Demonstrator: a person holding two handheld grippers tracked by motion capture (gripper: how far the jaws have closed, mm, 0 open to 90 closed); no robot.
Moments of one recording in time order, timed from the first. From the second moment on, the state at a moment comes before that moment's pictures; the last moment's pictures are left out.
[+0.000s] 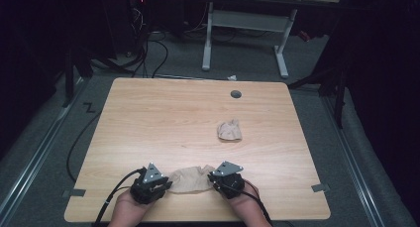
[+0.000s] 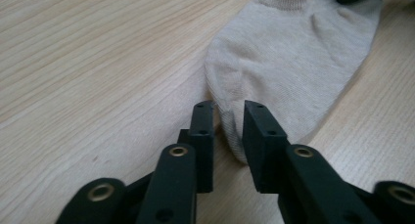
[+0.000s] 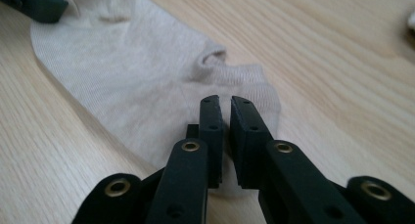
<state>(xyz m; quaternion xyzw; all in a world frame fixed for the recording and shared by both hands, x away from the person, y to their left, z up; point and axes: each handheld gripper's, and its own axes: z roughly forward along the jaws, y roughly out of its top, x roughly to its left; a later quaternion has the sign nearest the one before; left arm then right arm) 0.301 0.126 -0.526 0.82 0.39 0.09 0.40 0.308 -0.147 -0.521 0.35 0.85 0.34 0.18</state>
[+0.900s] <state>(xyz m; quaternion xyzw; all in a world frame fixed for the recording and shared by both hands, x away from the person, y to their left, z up) 0.320 0.170 -0.500 0.78 0.36 0.20 0.46 0.410 -0.221 -0.494 0.49 0.76 0.34 0.26</state>
